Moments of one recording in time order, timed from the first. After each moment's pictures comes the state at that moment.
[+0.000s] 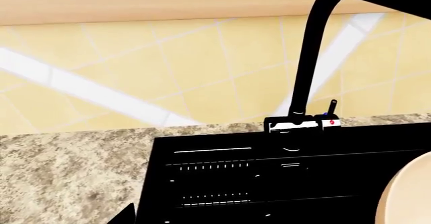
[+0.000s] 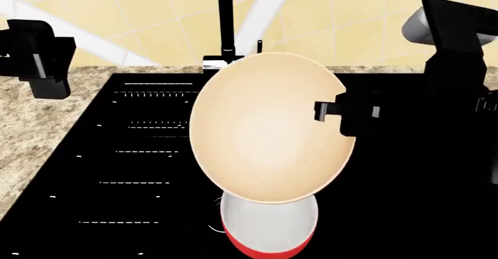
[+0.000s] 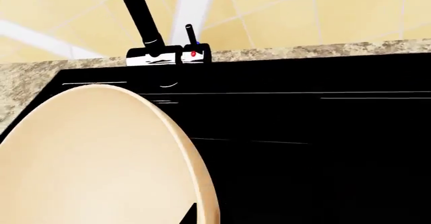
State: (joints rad) left arm -1.84 -1.22 0.92 0.34 -2.36 -0.92 -1.09; right arm 1.57 0.97 -1.01 -0.40 2.40 0.60 1.15
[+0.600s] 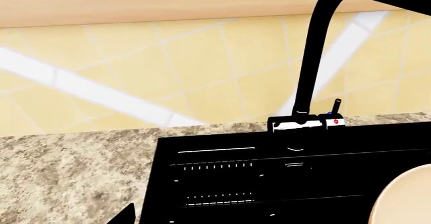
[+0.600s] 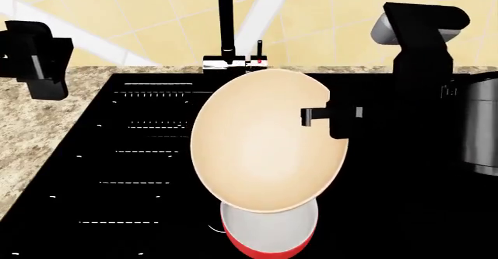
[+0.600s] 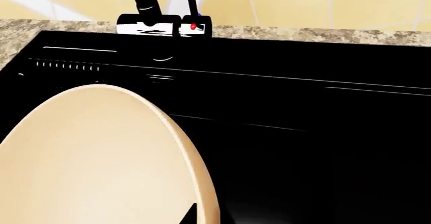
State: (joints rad) left arm -1.84 -1.22 0.92 0.34 -2.35 -0.94 -1.10; right arm 1.64 0.87 -1.10 -0.25 2.44 0.74 1.17
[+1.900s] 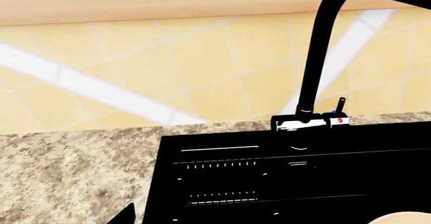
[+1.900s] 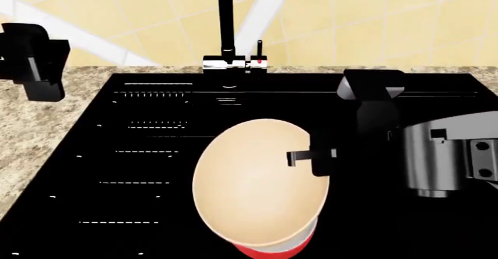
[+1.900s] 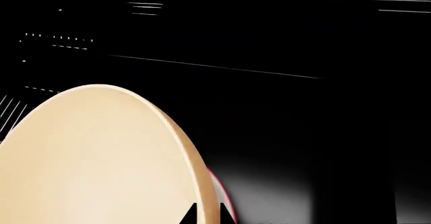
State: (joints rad) left arm -1.82 -1.23 0.90 0.34 -2.34 -0.95 -1.09; right arm 1.45 0.84 -1.17 -0.19 2.30 0.74 1.01
